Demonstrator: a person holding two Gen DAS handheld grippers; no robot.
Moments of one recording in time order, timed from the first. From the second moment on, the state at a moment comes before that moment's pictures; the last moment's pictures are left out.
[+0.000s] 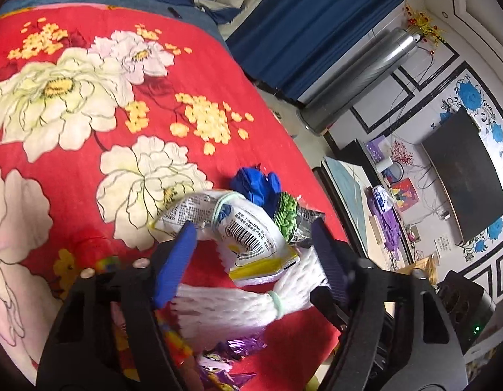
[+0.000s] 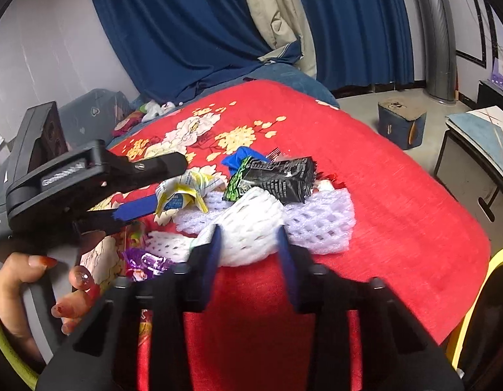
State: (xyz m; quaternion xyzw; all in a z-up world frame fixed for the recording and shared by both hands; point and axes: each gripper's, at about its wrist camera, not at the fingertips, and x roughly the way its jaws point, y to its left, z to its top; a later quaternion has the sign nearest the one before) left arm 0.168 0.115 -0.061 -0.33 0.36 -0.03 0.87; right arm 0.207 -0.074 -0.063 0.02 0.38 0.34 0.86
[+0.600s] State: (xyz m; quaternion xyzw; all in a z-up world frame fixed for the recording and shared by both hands) left arm 0.159 0.115 -0.055 -0.32 0.36 -0.04 0.88; right arm 0.168 -0.088 -0.035 -0.02 0.28 0.35 0.90
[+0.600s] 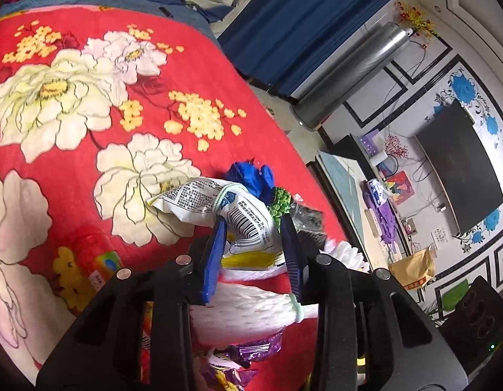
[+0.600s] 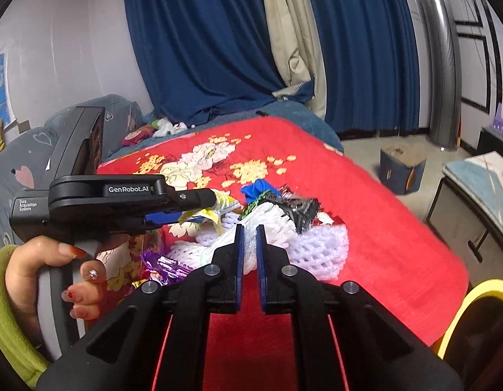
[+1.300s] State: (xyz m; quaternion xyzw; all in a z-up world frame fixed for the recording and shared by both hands) left arm 0.137 0.101 0.001 -0.26 0.28 -0.07 0.92; right arm 0.157 -0.134 0.013 -0.01 0.19 0.32 0.93
